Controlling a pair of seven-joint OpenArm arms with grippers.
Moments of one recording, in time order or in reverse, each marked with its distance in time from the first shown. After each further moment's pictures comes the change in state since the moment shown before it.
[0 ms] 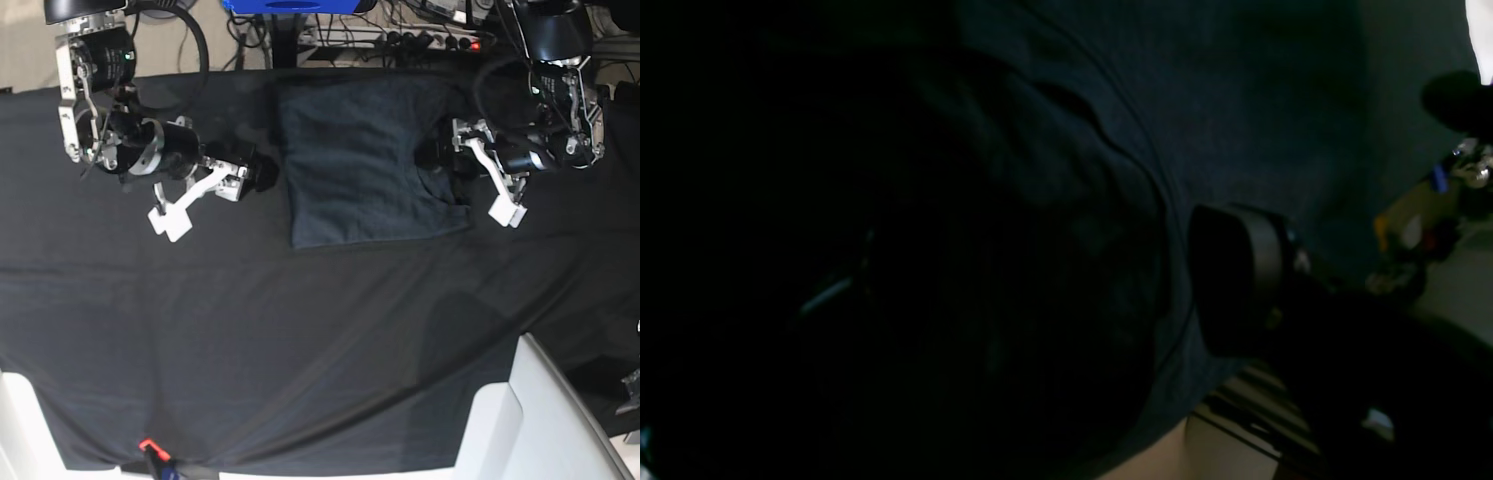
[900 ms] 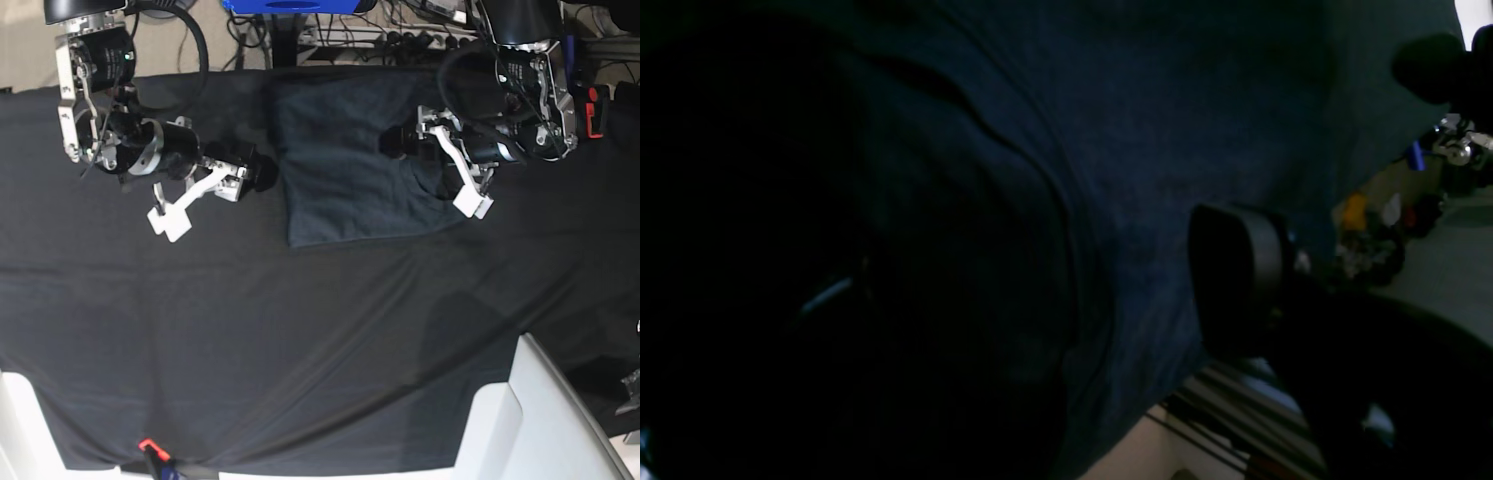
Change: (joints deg) left arm 2.2 7.4 -0.1 5.6 1.5 1.0 4.2; right arm 0.0 0.0 0.1 0.0 0.0 0.0 0.0
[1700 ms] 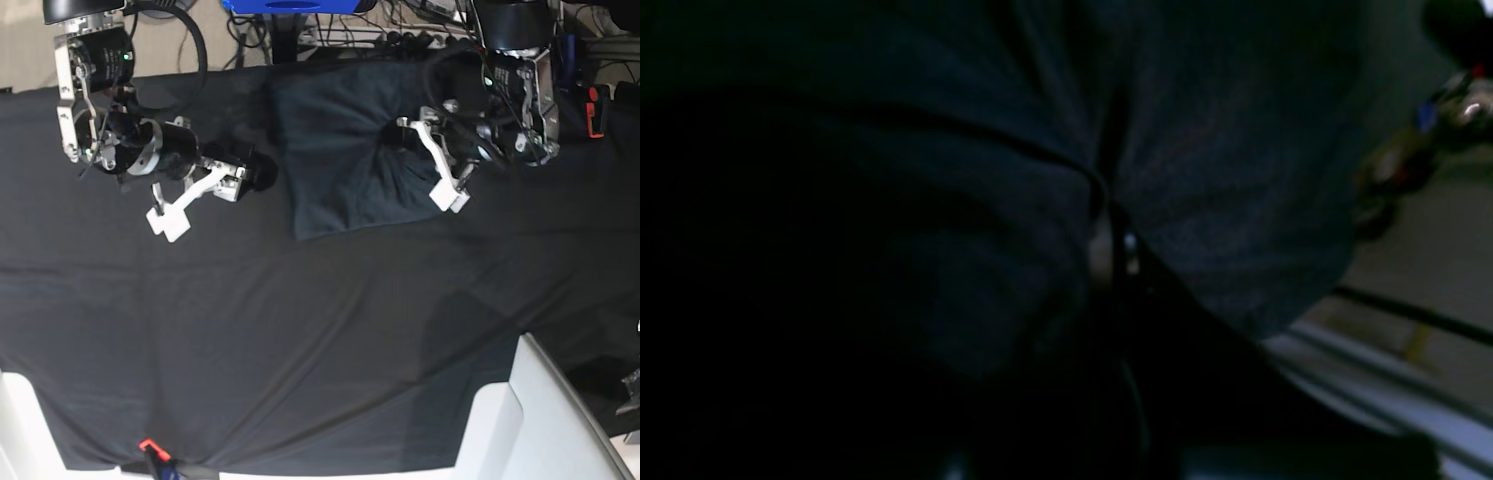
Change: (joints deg) left arm -1.6 -0.4 3.5 -0.6 3.3 0.7 2.8; right arm 0.0 0.2 0.1 0.0 0.0 0.0 0.0
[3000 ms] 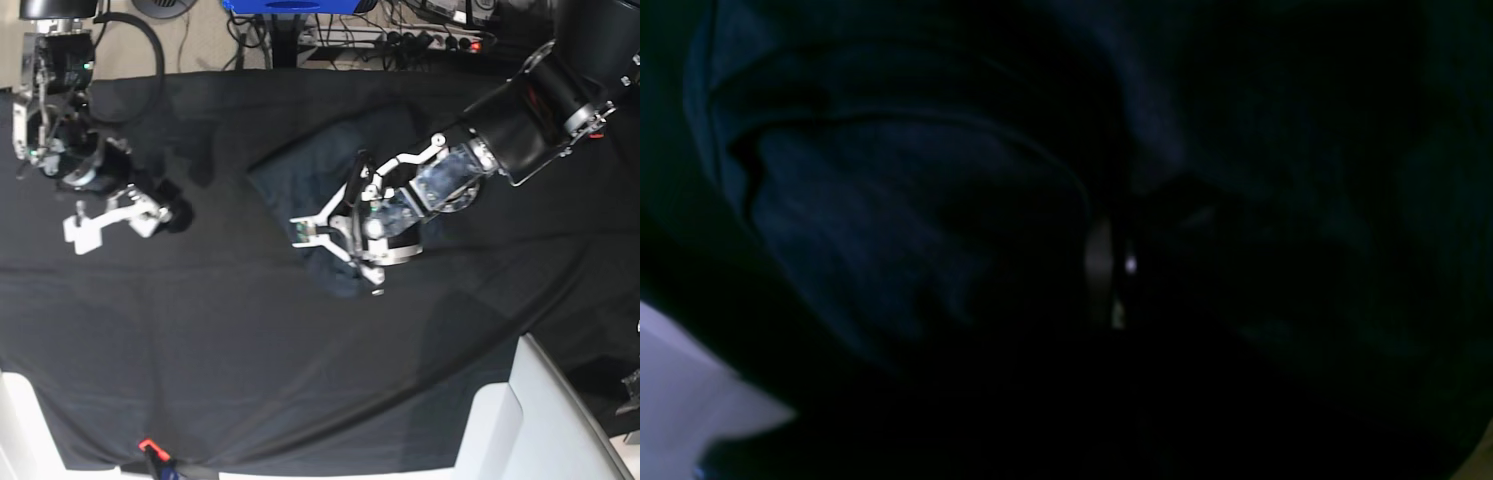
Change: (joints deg) left arm -30.0 -10.6 76.7 2.8 34.3 12.9 -13.0; right arm -0.4 1.2 13.9 0.0 0.4 -4.2 7.8
